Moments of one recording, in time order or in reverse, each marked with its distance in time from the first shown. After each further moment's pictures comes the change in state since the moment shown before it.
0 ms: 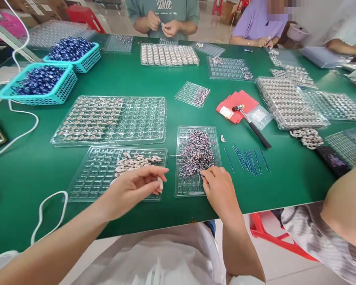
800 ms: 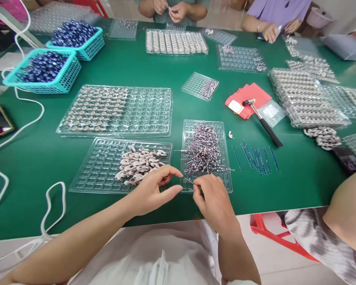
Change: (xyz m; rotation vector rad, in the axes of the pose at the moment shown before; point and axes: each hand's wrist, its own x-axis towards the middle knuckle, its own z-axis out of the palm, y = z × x) left_hand 0.011 -0.023 0.024 0.287 -0.028 0.105; right_hand -0.011 -0.039 -0.002 0.303 -0.036 -0.025
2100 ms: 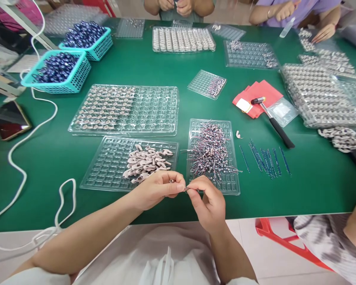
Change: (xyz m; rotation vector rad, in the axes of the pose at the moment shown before) left_hand 0.005 -0.005 -0.002 -0.700 -0.215 -0.293; right_hand 0.004 -0.027 0.031 0.813 0.276 0.103
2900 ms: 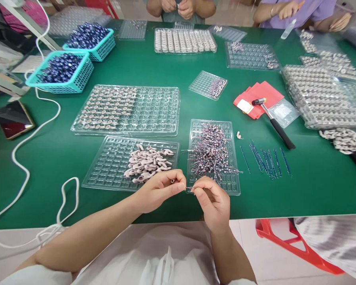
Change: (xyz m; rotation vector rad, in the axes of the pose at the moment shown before) left_hand -0.004 -0.002 0.003 0.186 -0.022 0.251; right_hand -0.002 0.008 -0.001 0.274 0.077 0.074
